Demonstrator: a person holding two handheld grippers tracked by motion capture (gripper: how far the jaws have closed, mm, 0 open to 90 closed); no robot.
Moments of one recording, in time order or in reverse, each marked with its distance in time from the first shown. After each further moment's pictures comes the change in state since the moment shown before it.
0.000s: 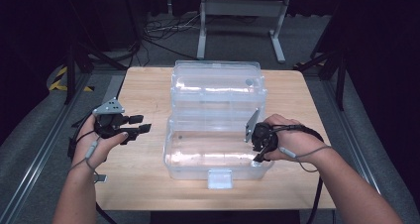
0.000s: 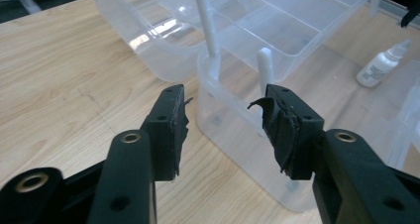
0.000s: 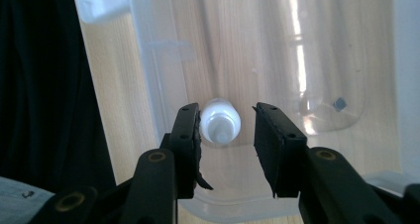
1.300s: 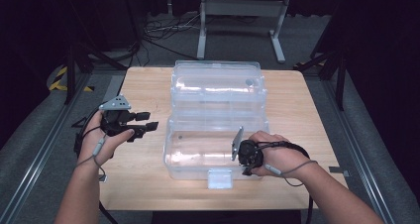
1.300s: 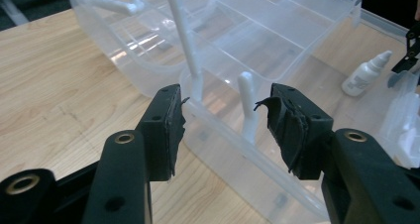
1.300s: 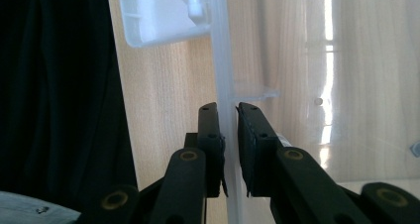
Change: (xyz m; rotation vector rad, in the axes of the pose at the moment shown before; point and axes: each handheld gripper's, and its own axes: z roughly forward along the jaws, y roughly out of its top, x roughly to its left) left arm -0.006 0.014 0.009 -0.025 -0.038 0.010; right arm 0.030 0.022 0.040 0.041 0.056 -0.054
